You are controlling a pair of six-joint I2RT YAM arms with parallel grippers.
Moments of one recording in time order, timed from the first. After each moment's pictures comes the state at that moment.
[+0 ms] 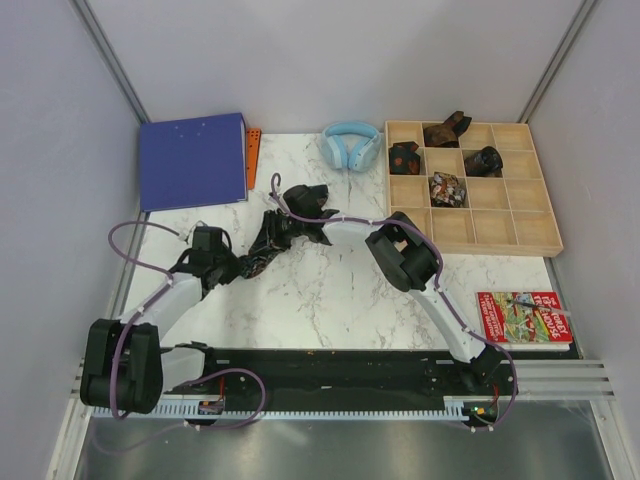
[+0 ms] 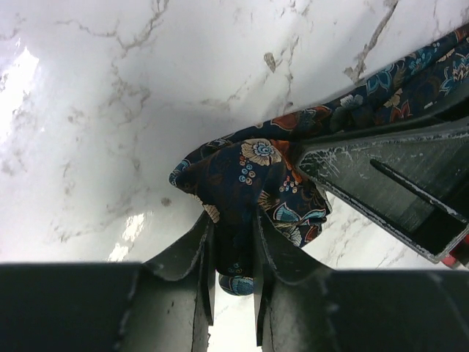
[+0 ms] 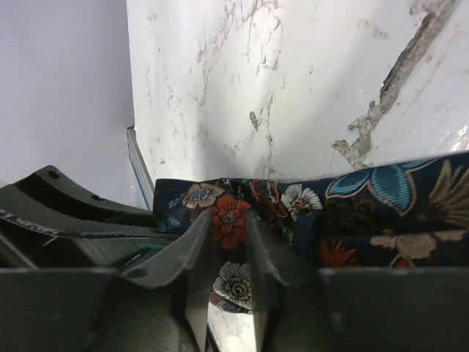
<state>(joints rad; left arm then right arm) -0.12 1.20 0.50 -0.17 -0.04 -0.83 0.79 2.50 1.83 0.09 -0.66 0.93</state>
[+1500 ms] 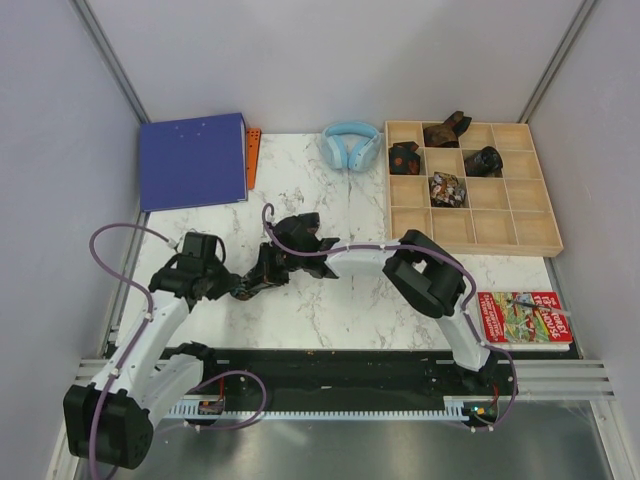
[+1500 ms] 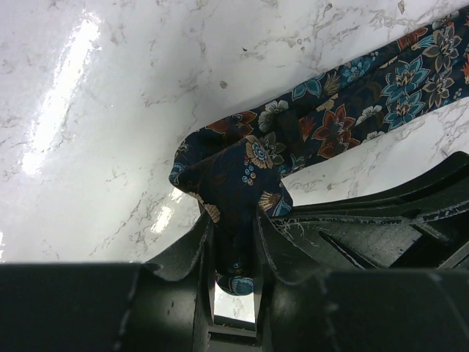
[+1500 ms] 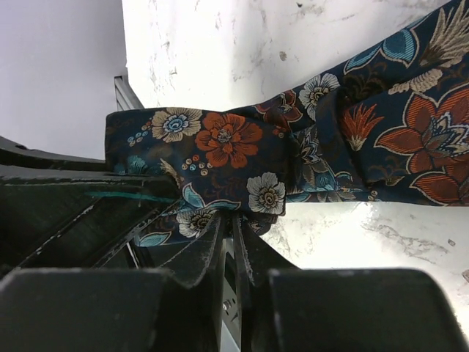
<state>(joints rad) -0.18 0.89 0.62 -0.73 -0.11 -0.82 0.98 2.16 1.42 0.12 -0.44 1.02</state>
